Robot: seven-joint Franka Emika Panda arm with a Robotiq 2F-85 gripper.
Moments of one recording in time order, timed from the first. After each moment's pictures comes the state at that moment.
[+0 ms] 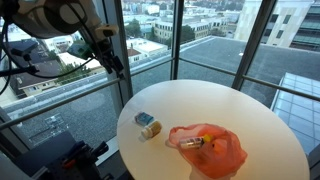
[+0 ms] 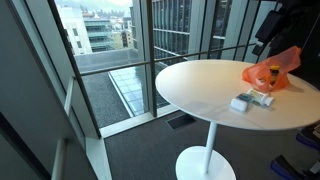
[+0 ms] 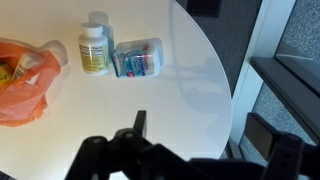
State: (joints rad) arm 0.04 -0.41 0.25 -2.63 -0.07 2.43 0.35
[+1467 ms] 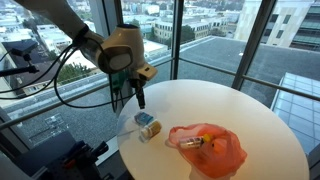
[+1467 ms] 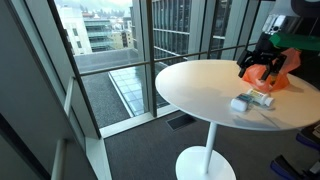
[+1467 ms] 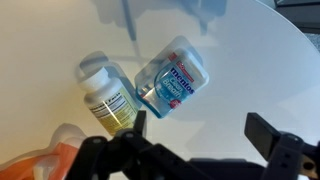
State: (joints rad) arm -0.02 0.01 0.04 -2.54 0.12 2.66 0.52
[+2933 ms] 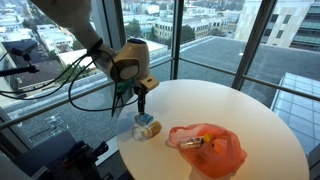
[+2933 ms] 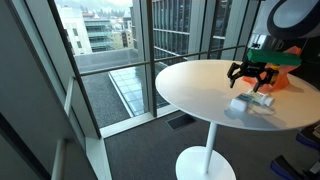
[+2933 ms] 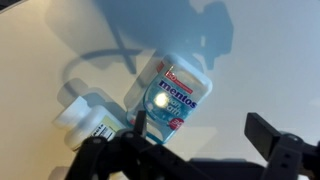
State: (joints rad) arm 0.03 0.20 0.00 -2.45 0.13 2.69 0.74
